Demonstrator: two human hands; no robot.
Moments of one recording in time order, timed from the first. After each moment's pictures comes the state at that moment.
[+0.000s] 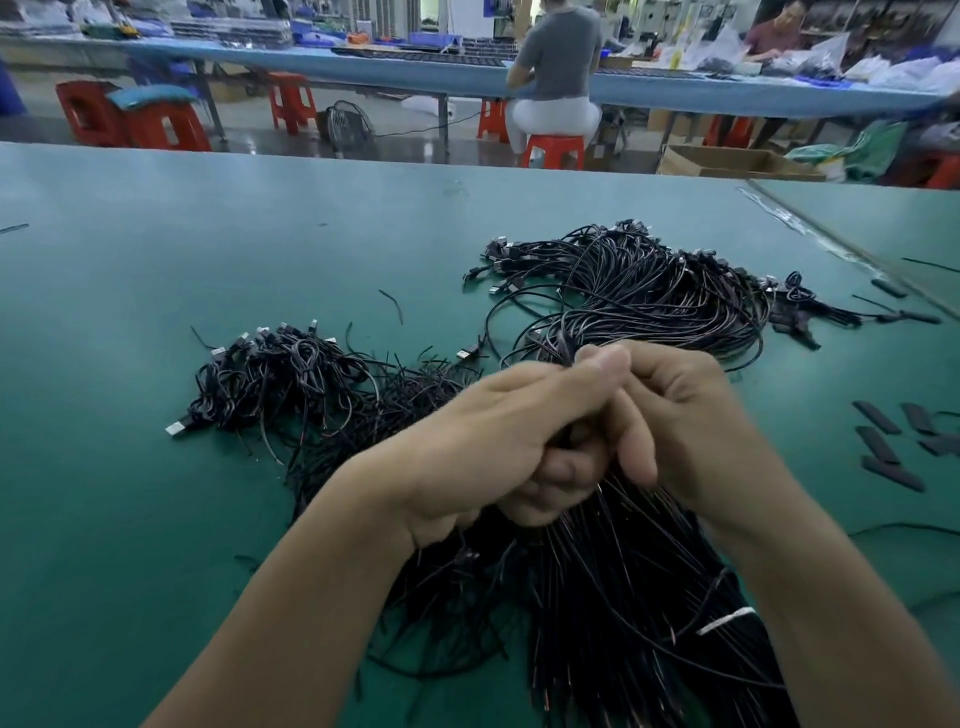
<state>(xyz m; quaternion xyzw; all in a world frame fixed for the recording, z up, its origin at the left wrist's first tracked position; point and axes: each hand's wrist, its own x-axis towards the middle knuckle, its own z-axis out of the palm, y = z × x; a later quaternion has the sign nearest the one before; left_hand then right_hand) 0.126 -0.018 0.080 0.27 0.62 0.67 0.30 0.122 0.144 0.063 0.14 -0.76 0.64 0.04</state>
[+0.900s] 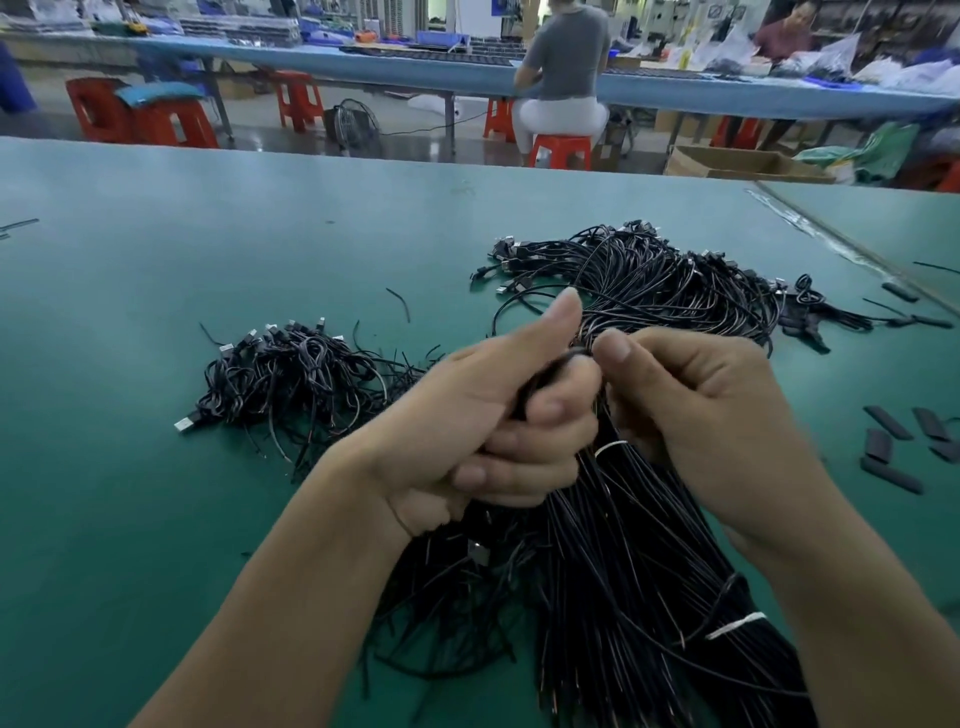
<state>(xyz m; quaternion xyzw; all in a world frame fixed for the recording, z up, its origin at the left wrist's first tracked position) 0.121 -0.031 0.084 0.23 0.47 0.77 0.36 0.130 0.143 0.075 0.17 -0.75 0.64 0.09</state>
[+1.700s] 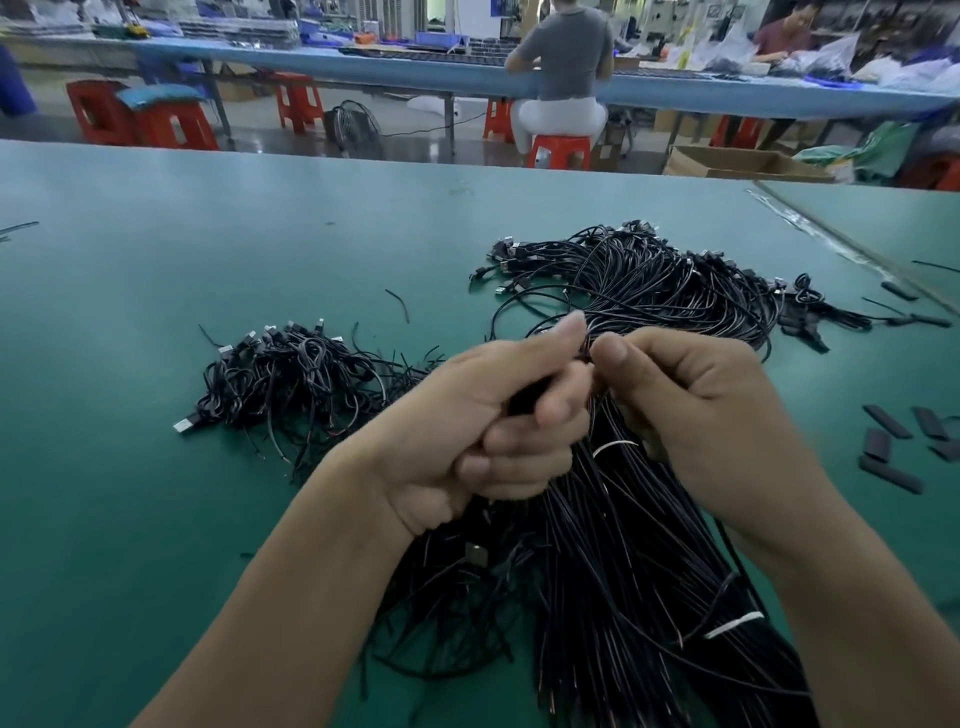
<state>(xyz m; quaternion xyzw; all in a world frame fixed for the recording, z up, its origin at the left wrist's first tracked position) 0.119 -0.029 0.082 0.20 0.46 0.79 0.36 0.126 0.146 0.072 0.16 -0.79 0.59 0.09</state>
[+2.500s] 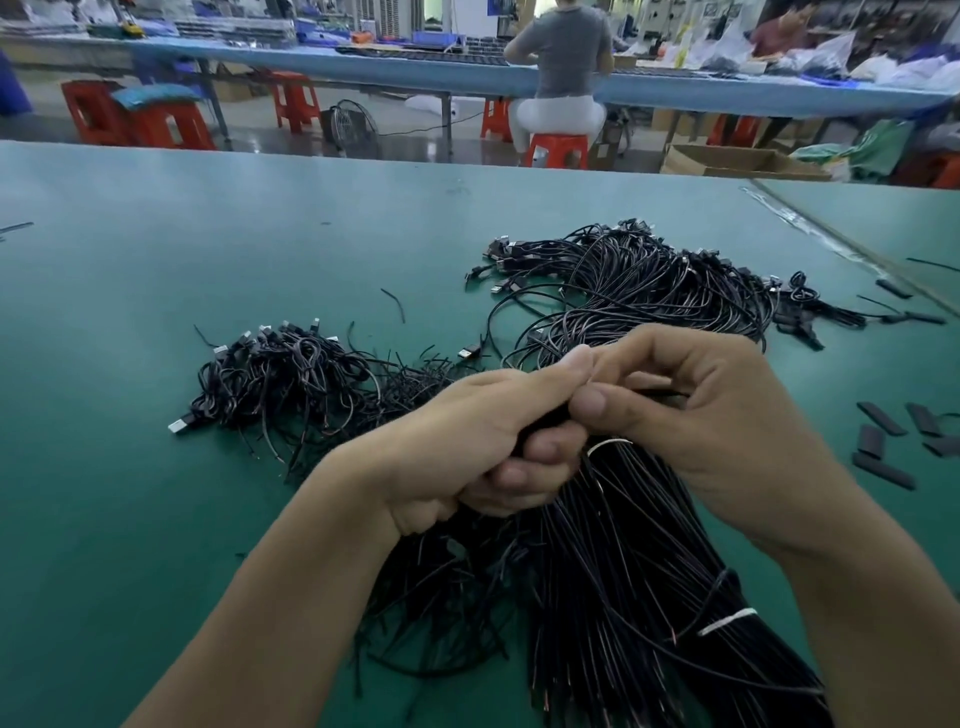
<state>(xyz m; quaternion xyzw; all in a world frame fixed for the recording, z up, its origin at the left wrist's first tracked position) 0.119 -0.025 0.074 0.19 0.66 0.65 0.31 0.128 0.155 0.077 0.23 -0.74 0.63 0.03</state>
